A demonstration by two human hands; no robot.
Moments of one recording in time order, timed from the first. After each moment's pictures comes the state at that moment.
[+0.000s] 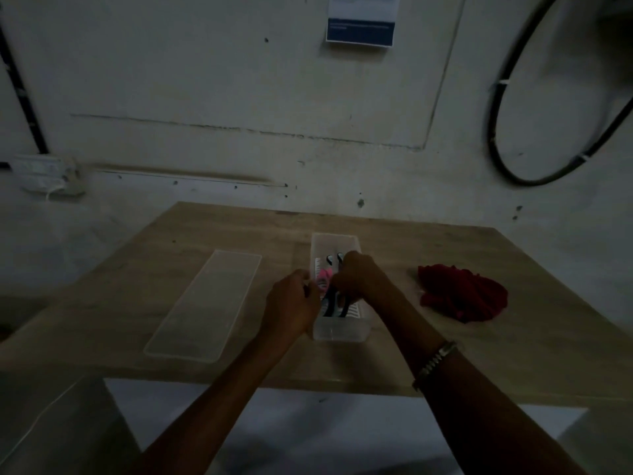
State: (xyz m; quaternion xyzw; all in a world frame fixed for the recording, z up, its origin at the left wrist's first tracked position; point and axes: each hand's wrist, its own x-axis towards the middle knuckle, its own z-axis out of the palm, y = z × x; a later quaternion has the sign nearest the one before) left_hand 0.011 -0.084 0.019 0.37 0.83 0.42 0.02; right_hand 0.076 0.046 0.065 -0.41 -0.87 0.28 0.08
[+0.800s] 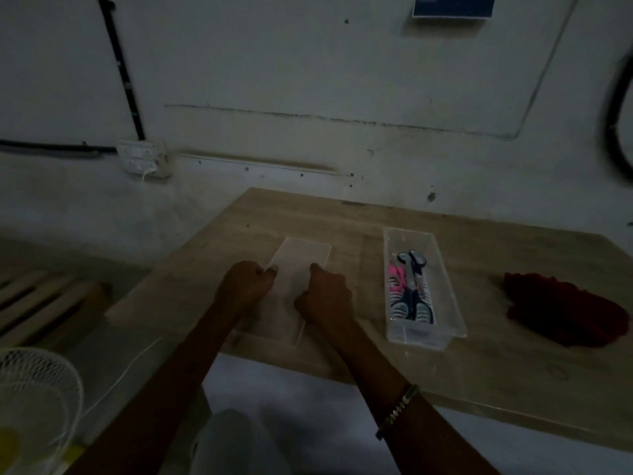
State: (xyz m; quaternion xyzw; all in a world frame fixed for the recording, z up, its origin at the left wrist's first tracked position) left_hand -0.138 -0.202 0.008 0.19 0.93 0.32 0.07; right_hand -0.016 -0.096 0.017 -0.30 -0.92 0.26 0.07
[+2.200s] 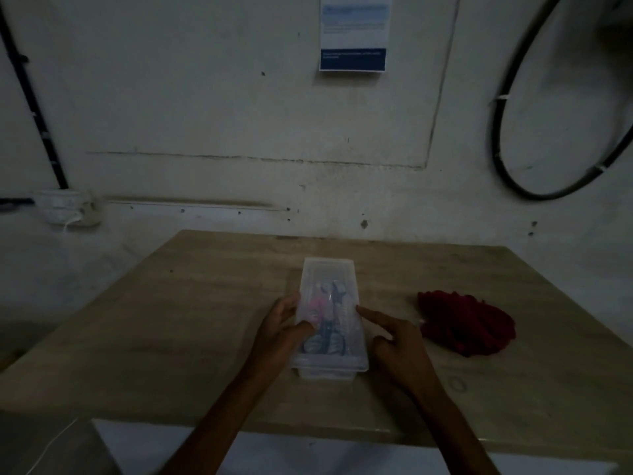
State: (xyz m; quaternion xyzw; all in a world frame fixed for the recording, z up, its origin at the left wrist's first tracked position) left_hand 0.008 -0.071 0.001 0.27 0.71 0.61 0.22; right_hand 0.184 0.063 0.014 -0.29 -0.82 0.41 0.28
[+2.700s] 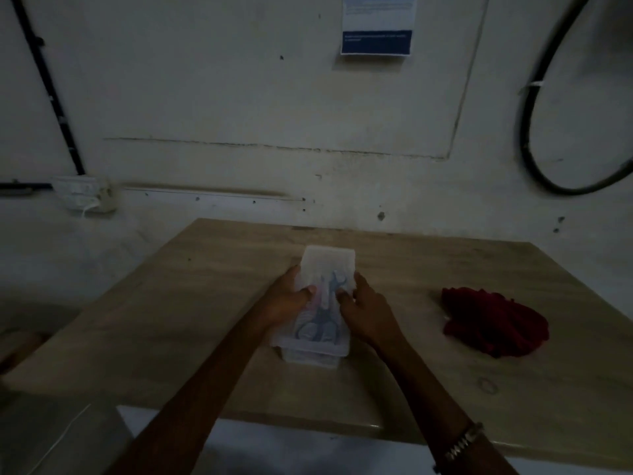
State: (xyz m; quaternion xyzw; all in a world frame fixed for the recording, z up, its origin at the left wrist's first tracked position) left_hand -0.063 -0.062 0.029 0.34 0.78 0.48 0.22; right_hand 0.080 0.051 0.024 -0.32 -0.84 0.39 0.19
